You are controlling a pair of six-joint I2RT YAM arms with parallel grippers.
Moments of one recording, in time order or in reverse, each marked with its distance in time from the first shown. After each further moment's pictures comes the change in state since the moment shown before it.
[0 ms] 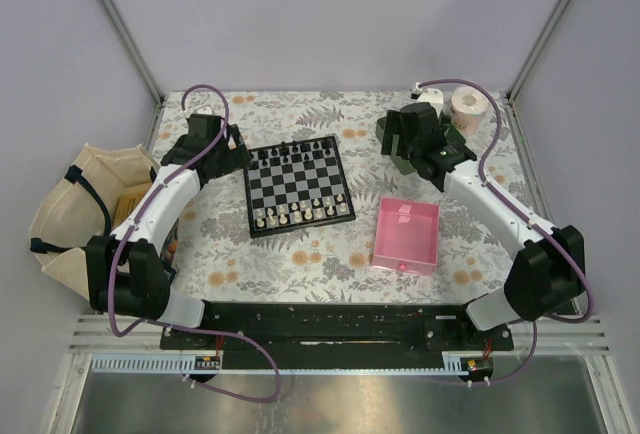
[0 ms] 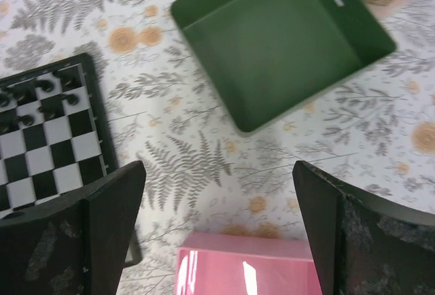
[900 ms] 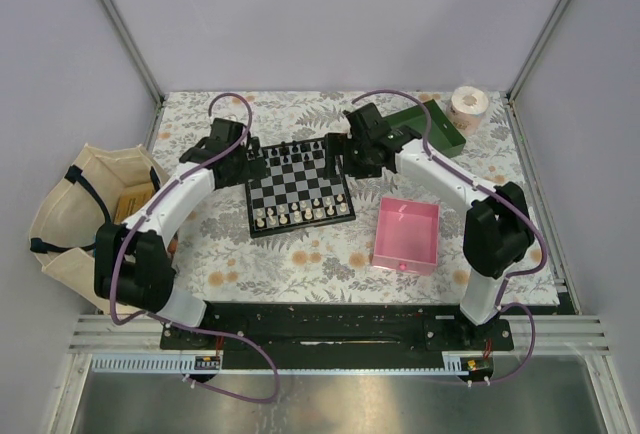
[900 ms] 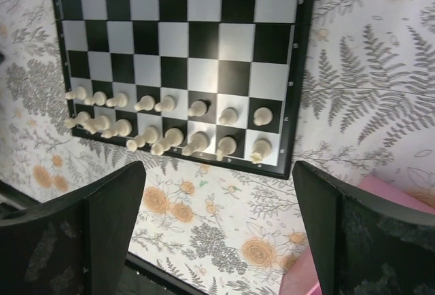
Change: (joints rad) left arm -0.116 0.064 0.003 -0.074 0.001 0.030; right arm 0.163 0.320 0.270 -0.234 -0.490 0.133
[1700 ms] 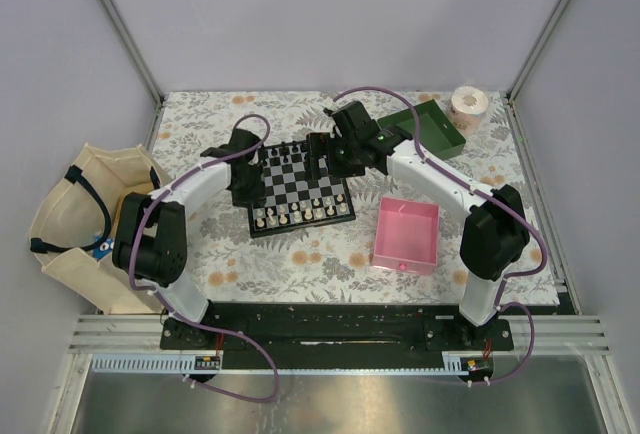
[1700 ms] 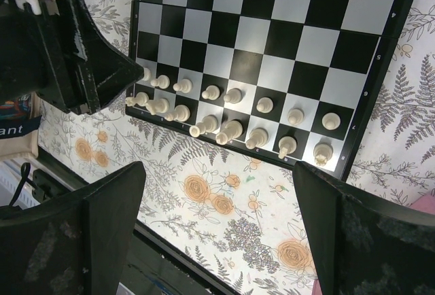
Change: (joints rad) left arm -0.018 0.178 -0.008 -0.091 0.130 0.031; right arm 0.064 0.004 0.071 -0.002 -0.062 0.000
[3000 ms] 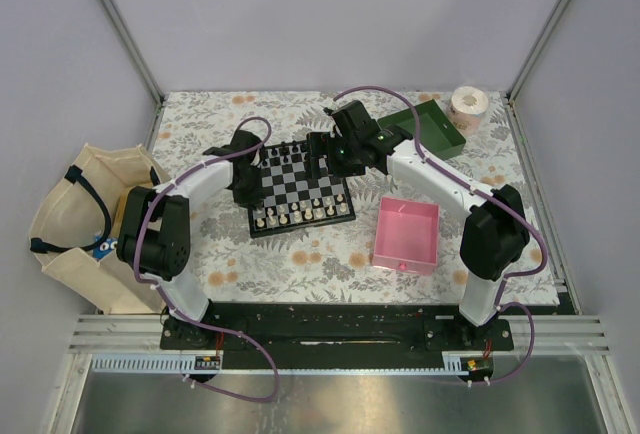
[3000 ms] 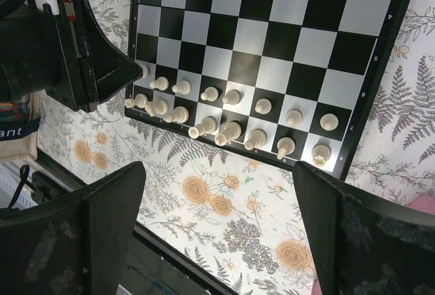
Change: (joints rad) left arm 0.009 0.037 0.013 0.000 0.025 0.011; right arm 0.000 0.000 0.001 -0.001 0.008 0.000
